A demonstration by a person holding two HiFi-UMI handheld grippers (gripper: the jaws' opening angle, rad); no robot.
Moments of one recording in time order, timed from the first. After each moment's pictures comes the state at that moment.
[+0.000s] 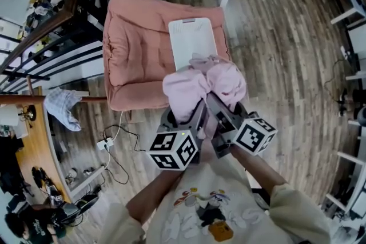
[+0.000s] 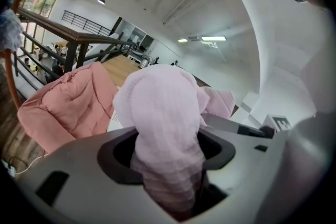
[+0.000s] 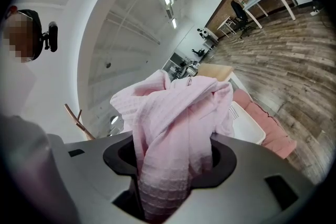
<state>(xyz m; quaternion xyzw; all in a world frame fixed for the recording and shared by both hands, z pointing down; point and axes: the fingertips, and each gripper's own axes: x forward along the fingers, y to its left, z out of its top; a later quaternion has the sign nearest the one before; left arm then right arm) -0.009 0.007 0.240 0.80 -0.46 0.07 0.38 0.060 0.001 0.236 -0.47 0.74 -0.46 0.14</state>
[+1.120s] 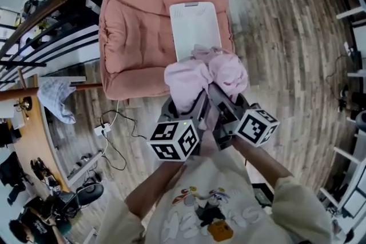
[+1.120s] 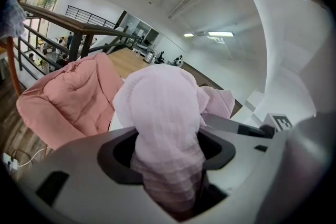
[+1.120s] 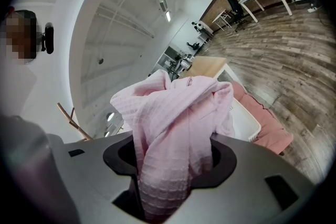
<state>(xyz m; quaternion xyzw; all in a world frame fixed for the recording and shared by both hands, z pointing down) -0.009 0.001 0.275 0.78 -0.47 0.09 0.41 0.059 -0.008 0.271 -0.47 0.72 -0.49 0.11</state>
